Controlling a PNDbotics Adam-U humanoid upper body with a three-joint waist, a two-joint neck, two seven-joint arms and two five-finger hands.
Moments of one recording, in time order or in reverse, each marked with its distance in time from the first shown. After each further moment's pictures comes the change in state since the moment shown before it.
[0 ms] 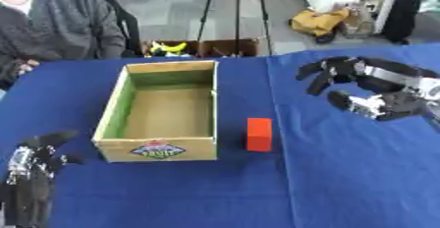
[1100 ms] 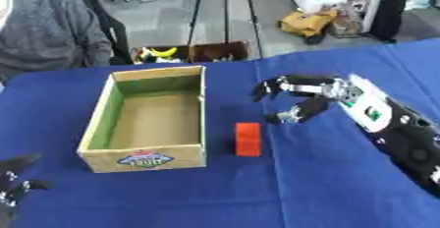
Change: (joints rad) left arm -0.012 -0.001 -0.028 -0.001 0.018 0.006 -0.028; right arm -0.221 0.123 0.107 0.518 0.559 -0.210 -0.121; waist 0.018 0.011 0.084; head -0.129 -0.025
